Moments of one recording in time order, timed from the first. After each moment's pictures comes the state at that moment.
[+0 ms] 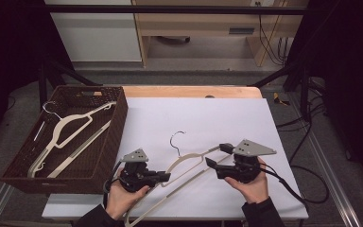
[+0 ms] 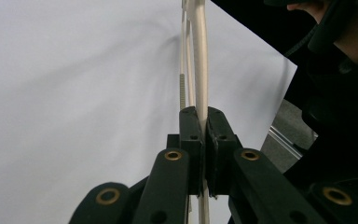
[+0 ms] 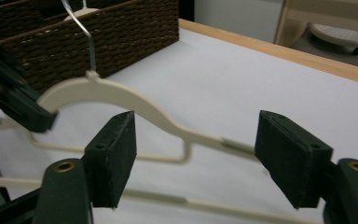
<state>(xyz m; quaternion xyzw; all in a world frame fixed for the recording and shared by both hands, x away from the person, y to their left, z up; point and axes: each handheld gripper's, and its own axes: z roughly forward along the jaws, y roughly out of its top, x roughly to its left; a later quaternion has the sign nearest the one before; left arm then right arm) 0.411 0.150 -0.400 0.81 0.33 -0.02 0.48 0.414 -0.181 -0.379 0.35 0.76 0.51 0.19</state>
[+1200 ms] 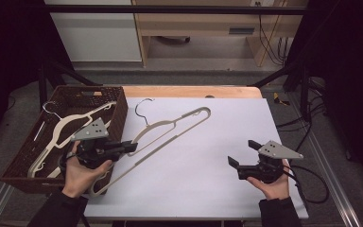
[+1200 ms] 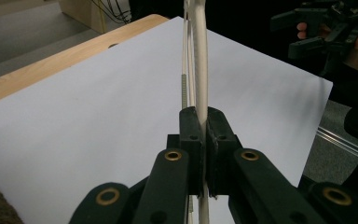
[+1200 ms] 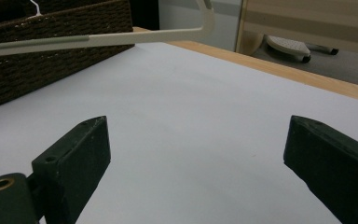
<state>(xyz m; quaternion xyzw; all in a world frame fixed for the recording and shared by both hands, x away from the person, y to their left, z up) 0.426 0.224 -0.302 0.82 0.28 0.12 0.49 0.414 -0.236 -0.388 0.38 0.73 0.51 0.25</state>
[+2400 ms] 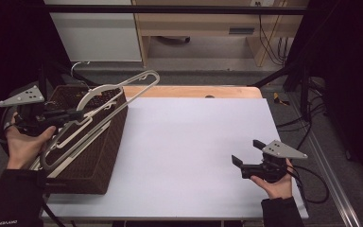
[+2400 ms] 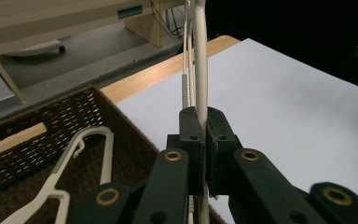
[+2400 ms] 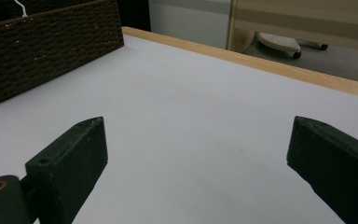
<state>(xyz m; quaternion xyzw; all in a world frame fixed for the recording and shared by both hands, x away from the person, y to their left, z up) 0.474 0.353 -0.263 0.78 0.33 0.19 0.49 0.415 -0.245 -0.389 0.39 0.73 0.50 0.25</state>
